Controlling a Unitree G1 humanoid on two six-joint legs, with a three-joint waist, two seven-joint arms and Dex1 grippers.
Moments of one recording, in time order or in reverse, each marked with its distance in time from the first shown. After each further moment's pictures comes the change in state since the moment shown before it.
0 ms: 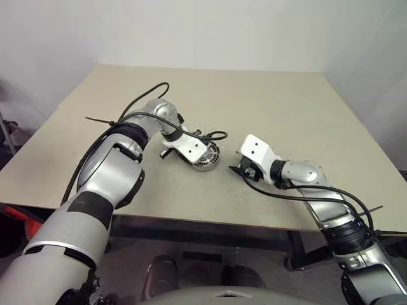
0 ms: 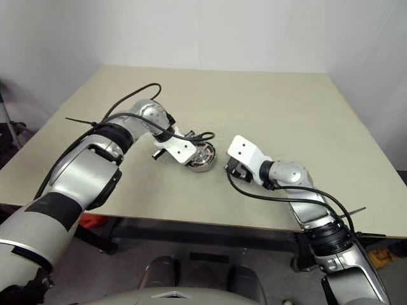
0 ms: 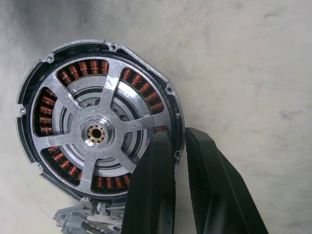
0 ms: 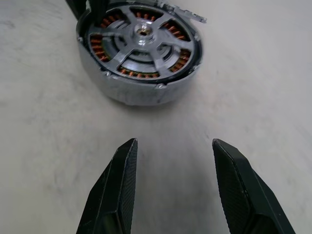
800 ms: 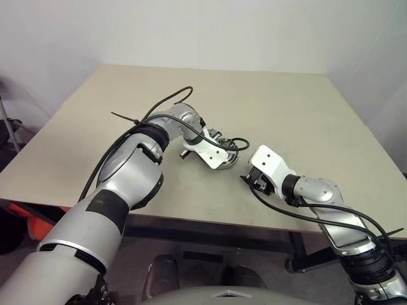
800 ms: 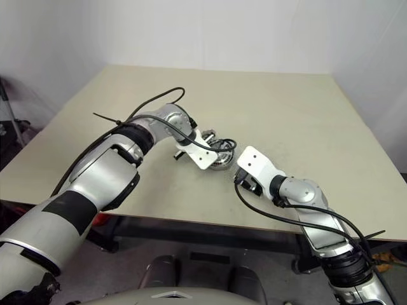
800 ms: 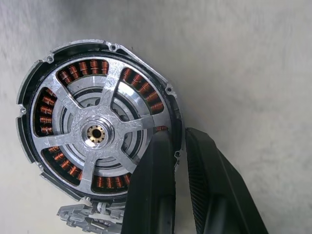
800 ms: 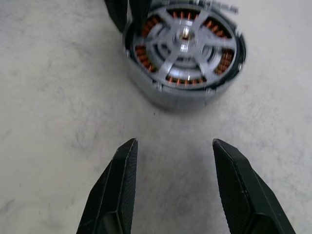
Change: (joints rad) left arm -0.051 -0.137 -0.072 0.042 0.102 0.029 0.221; right arm 0.178 -0.038 -0.049 -0.233 0.000 0.161 -0.091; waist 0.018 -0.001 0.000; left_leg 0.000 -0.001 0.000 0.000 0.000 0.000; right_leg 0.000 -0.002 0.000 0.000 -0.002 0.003
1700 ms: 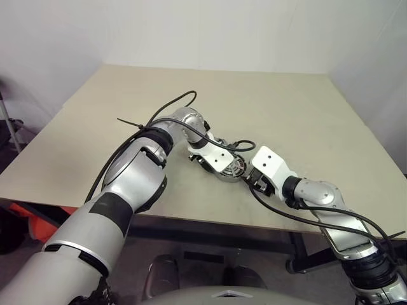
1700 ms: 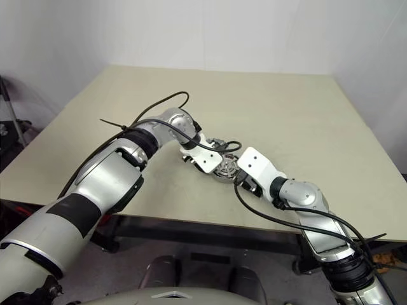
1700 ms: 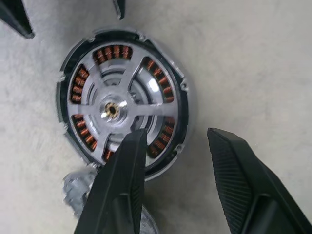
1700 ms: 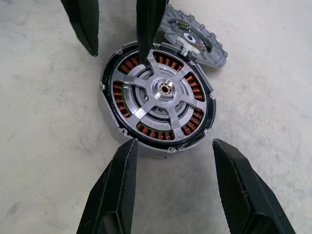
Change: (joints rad) left arm 0.024 -0.007 0.057 -0.004 -0.064 -0.011 -0.075; right arm 0.014 0.000 -0.003 -0.028 0.001 0.012 -0.020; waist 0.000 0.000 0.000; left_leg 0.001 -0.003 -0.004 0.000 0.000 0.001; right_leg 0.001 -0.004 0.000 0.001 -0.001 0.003
